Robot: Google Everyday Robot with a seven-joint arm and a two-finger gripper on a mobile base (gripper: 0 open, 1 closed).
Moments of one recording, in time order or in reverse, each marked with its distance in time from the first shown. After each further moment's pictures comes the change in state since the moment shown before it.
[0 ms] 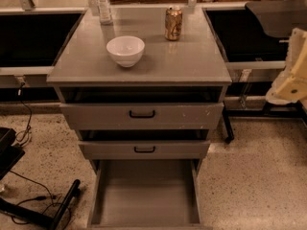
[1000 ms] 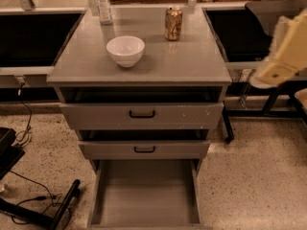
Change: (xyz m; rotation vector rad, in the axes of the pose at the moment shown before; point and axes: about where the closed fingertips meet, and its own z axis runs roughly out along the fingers) arm -0.009 -0.022 0.009 0.059 -0.067 0.028
